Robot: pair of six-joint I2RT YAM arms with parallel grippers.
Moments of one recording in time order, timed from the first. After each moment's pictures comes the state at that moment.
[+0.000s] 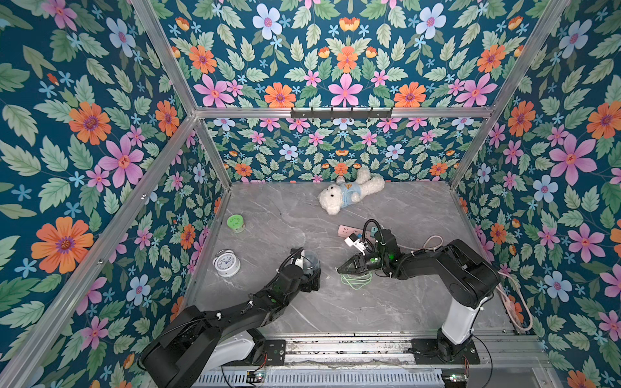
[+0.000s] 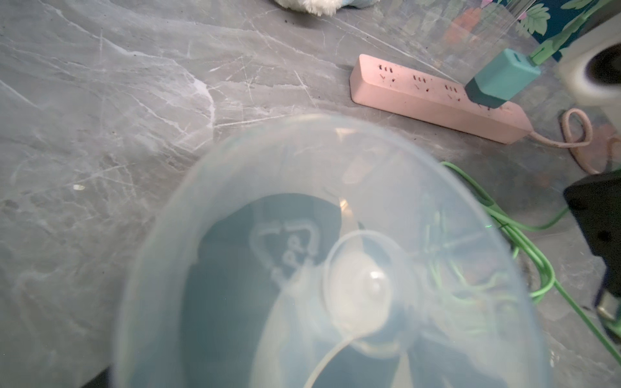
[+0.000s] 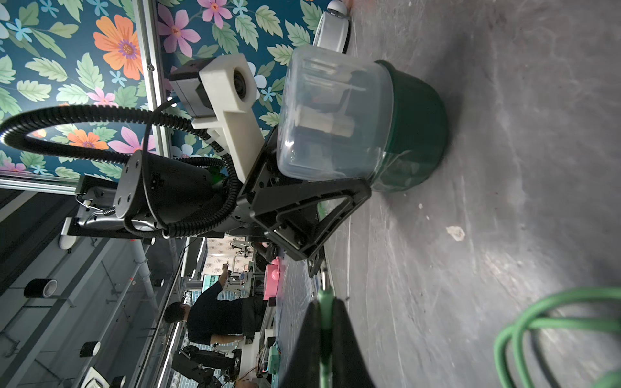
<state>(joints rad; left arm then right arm) -0.74 1.17 0.24 0.34 -0.22 -0.46 0.55 1.83 0.70 0.64 -1.15 0.82</state>
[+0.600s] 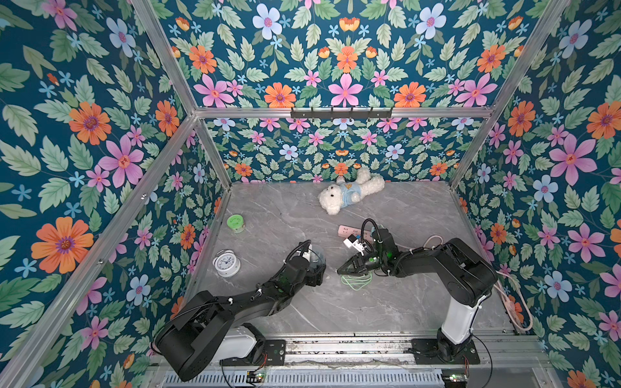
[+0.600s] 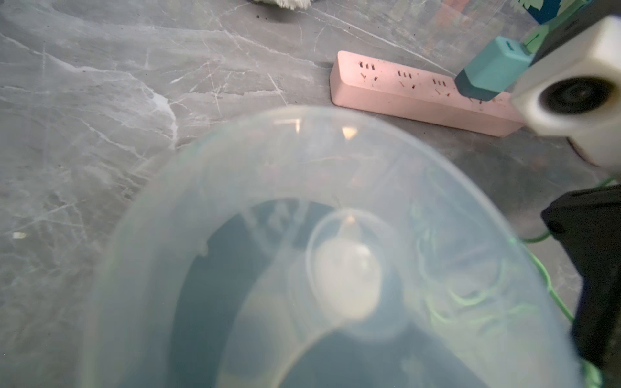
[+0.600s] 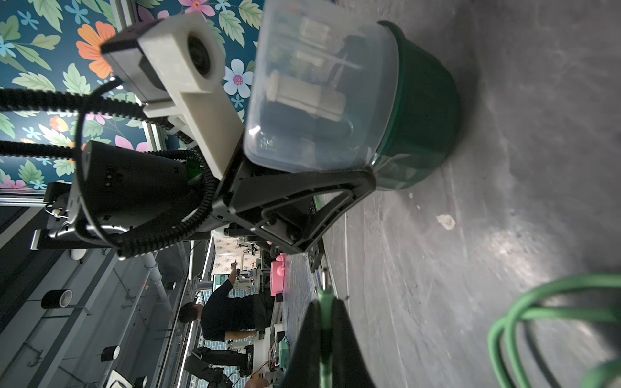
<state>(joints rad) -0.72 1.26 0.35 0.30 -0.15 -0.42 0.55 1.85 0.74 0.51 -1.15 0.81</state>
